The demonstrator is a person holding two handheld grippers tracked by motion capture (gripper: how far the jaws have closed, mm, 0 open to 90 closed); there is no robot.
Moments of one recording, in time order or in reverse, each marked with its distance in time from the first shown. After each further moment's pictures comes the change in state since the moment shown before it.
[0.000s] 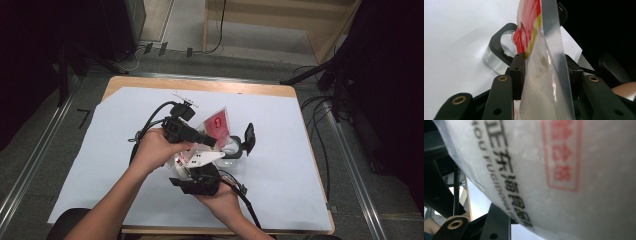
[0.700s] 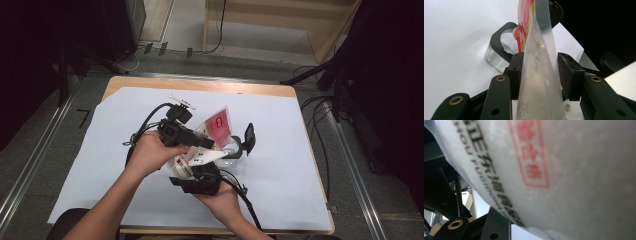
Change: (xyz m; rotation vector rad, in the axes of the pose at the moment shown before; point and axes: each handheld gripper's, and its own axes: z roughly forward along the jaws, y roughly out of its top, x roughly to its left) left arm -0.010 -0.007 -0.010 -0.005 0.043 0.023; right arm -0.002 0.000 -0.002 -0.021 0.023 0.051
